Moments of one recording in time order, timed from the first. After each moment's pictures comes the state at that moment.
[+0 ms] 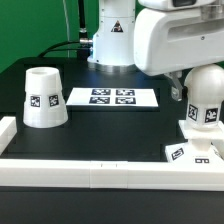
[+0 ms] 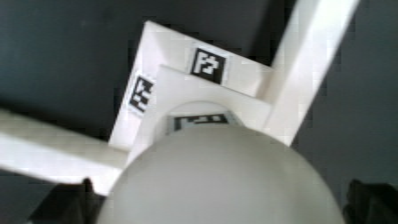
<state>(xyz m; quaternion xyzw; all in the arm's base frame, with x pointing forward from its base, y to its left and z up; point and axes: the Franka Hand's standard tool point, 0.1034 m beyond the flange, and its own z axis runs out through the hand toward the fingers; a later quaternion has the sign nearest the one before) 0.625 0.090 0.114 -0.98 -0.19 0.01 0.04</state>
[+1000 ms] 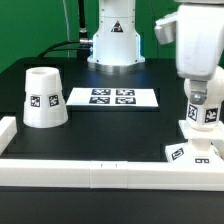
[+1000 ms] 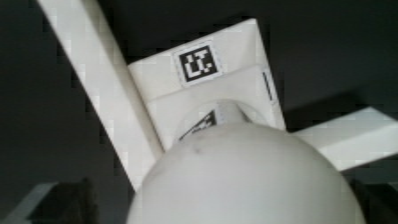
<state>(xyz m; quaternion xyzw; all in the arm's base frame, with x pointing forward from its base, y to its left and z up) 0.632 0.086 0.119 -0.80 -0.59 0.01 -0.01</state>
